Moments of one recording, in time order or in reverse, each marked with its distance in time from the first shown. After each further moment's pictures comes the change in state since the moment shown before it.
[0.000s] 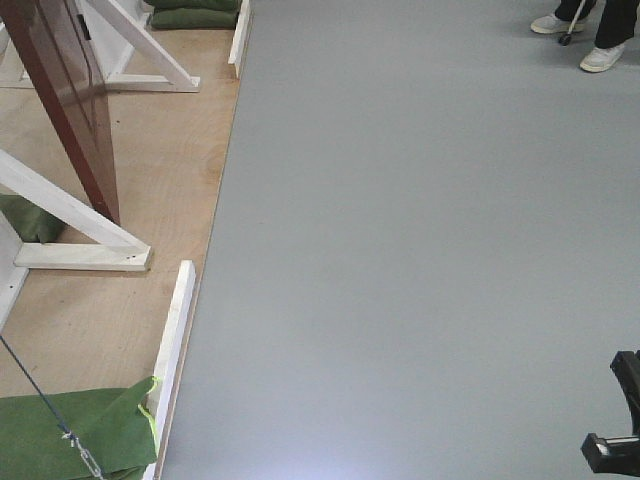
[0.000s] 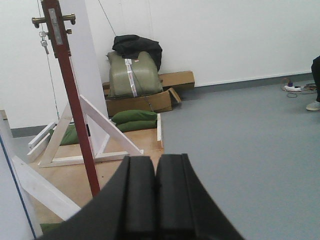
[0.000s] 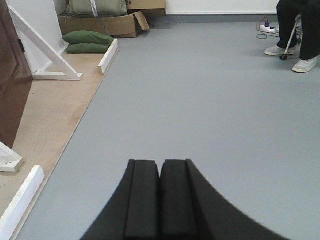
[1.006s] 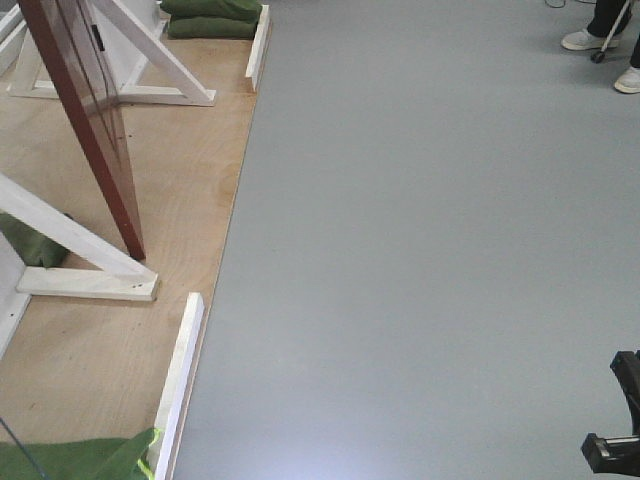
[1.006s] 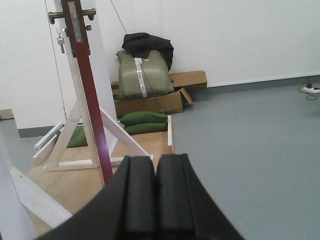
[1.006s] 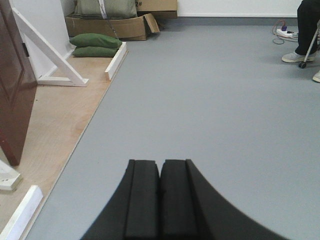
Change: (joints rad) left arm 0.000 0.000 0.000 0.000 0.001 0.000; right arm 0.000 0.000 0.000 0.000 0.000 0.000
